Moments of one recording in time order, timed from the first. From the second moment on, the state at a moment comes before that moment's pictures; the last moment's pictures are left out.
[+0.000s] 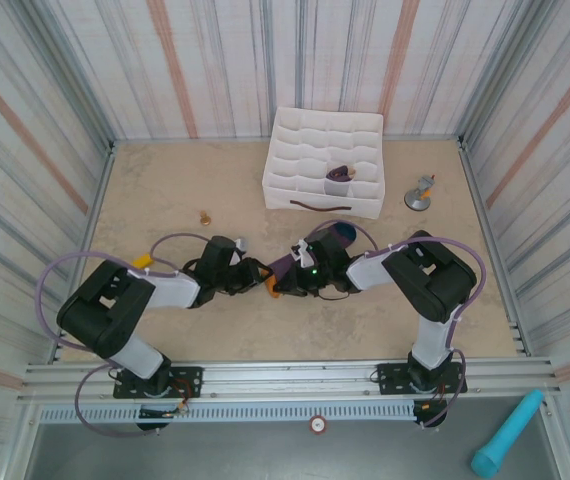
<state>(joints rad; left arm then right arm) -0.57 1.56 0.48 0.35 0.37 -0.92 0.71 1.84 0.72 0.31 -0.66 0.91</state>
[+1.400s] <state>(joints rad) -0.51 1.30 0.54 -0.33 0.30 -0.94 1.32 1.54 0.76 0.02 0.40 0.13</state>
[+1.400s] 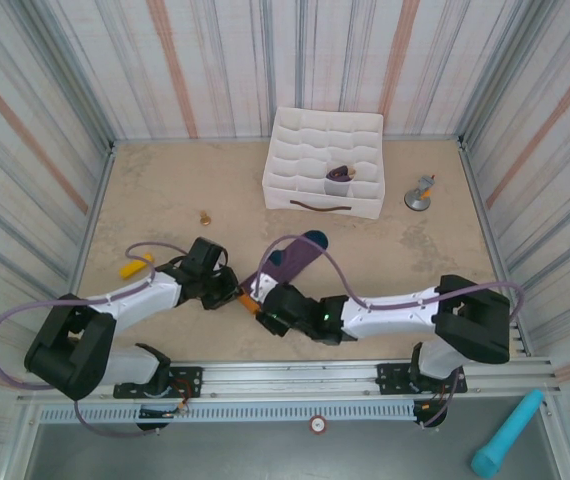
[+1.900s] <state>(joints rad) -0.50 1.31 0.54 -0.35 0.35 -0.94 1.49 1.90 0.83 0.34 0.75 -0.25</state>
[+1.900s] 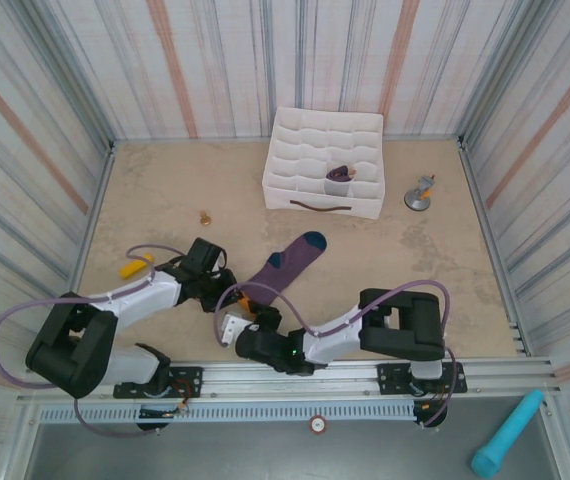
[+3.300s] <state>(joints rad) -0.46 1.30 0.55 -0.36 0.40 -0.94 1.30 1.85 0.77 0.29 0.55 -0.02</state>
